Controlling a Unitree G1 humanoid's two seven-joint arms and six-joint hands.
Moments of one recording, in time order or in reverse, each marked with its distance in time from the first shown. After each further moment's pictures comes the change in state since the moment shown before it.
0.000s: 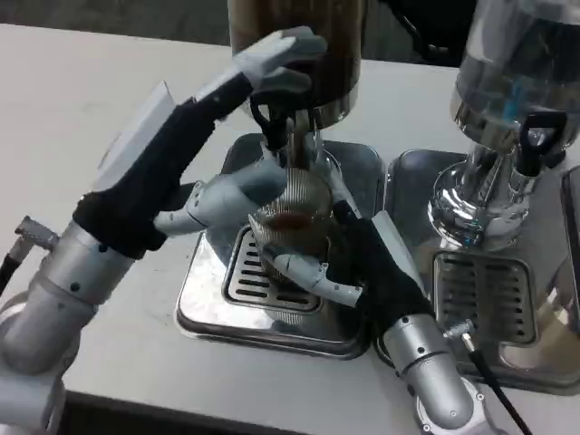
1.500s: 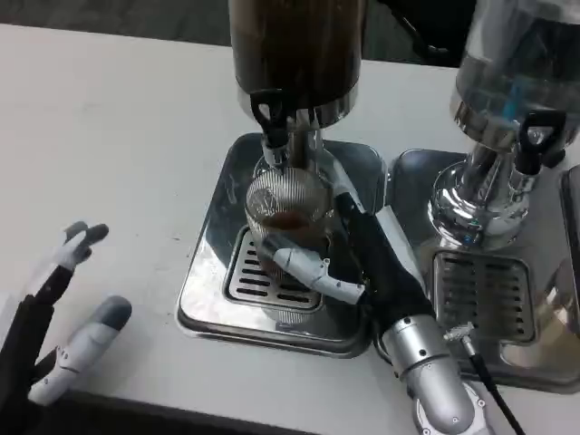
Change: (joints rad) left arm 0.419 0.040 0.202 0.327 0.256 -0.070 0.359; right arm 0.009 0.024 -0.032 0.023 0.010 -0.100 0.002
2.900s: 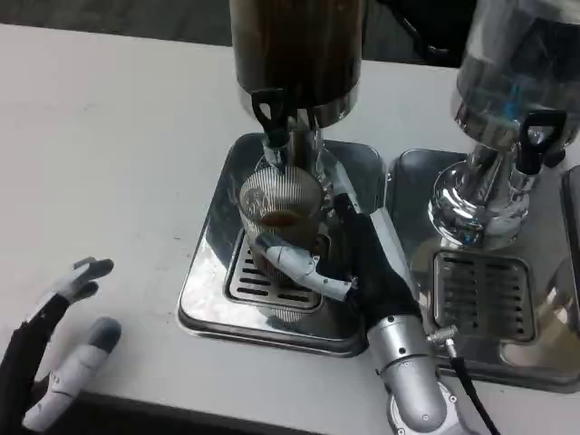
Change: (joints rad) left arm 0.056 0.014 -0.057 0.021 -0.123 -0.012 -0.032; right arm -0.035 0.042 0.049 0.051 -0.036 0.068 -0.161
